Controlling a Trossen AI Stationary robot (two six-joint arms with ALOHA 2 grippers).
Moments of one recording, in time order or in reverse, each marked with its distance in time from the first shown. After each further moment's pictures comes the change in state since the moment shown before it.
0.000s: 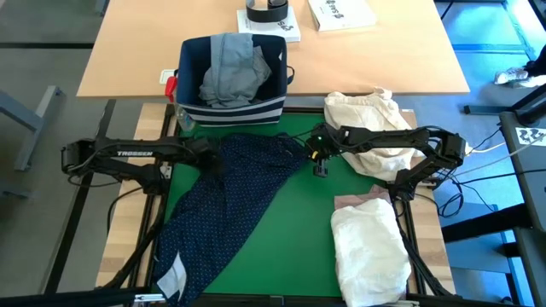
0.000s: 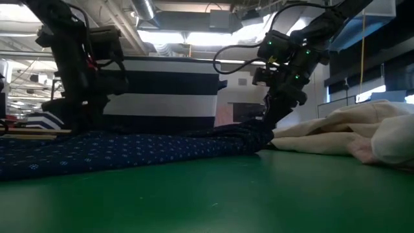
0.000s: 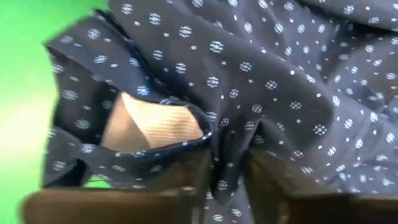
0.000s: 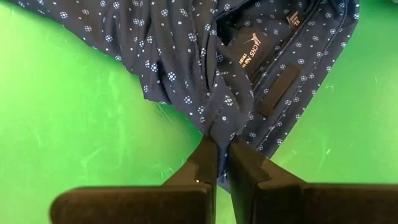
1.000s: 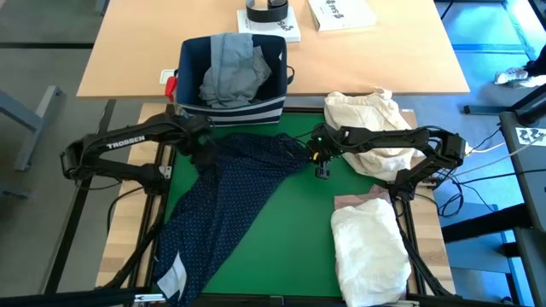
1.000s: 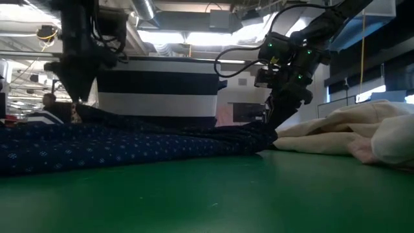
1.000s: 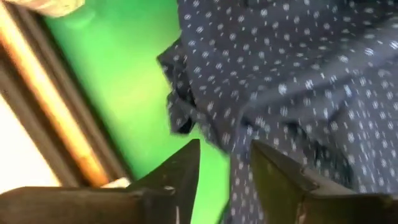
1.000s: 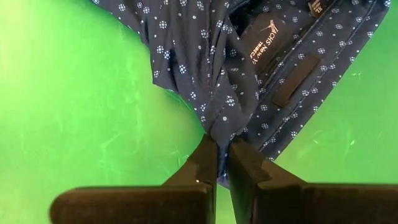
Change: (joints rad) left arm 0.145 -0.004 0.362 -0.584 0.049 0.315; right arm 0.001 0.000 0.000 -0.048 -0.045 0.002
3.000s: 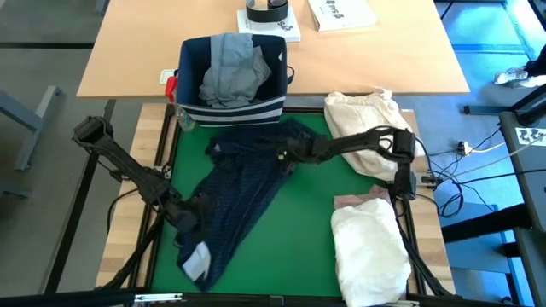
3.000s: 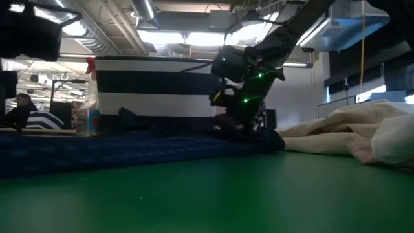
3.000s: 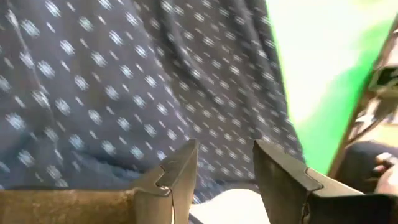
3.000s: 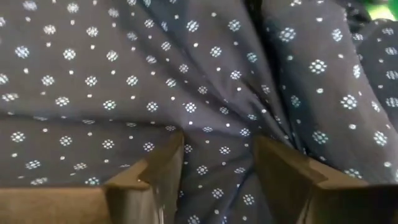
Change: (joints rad) left arm -1.173 0.002 -0.361 0.830 -0.063 -0.752; right arm 0.150 0.455 0.315 0.089 0.448 0.422
